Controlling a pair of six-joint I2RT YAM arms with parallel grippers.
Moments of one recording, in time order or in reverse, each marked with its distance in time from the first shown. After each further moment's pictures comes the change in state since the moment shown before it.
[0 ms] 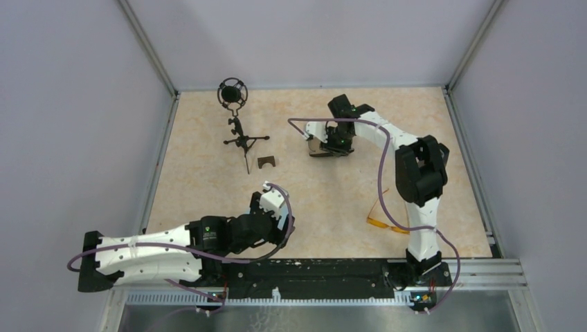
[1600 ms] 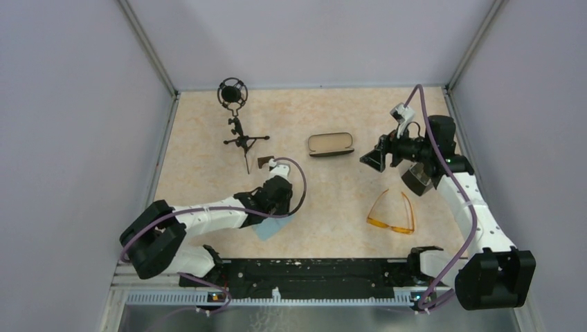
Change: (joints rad) left arm 0.473 0.574 -0.037 0.397 0.199 -0.085; right arm -0.421 -0.957 -0.756 0.463 -0.609 0.903
